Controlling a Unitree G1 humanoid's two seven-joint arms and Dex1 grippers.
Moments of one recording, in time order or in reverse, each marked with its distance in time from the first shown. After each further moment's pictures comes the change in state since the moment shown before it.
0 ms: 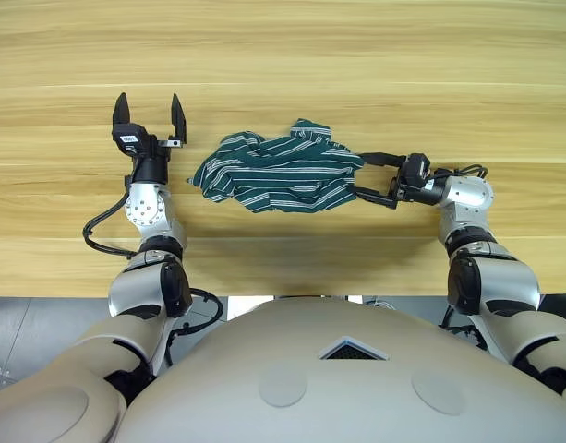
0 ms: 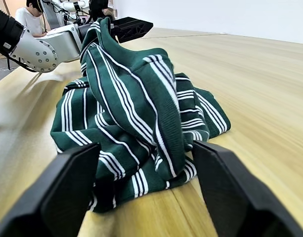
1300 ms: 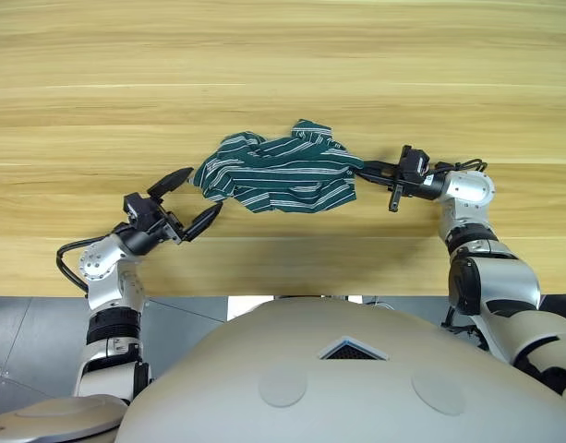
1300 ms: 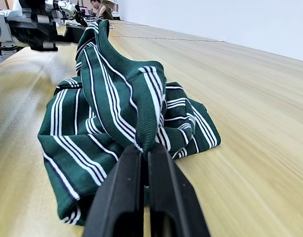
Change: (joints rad) left arm 0.545 0.174 -0.161 -0.734 -0.283 0.542 -0.843; right arm -0.004 -0.009 0.040 -0.039 -0.004 -0.040 -0.047
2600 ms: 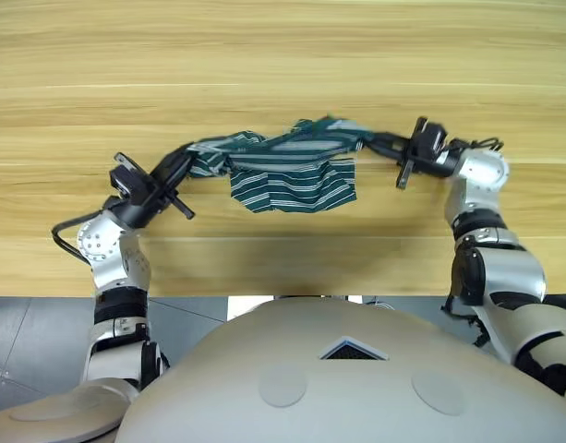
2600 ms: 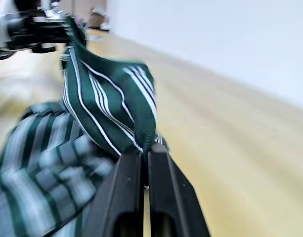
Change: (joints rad) left arm -0.127 -0.028 0.048 -0.158 -0.032 -0.111 0.148; right arm -0.121 -0.030 -0.047 -0.151 0.087 0.053 -0.049
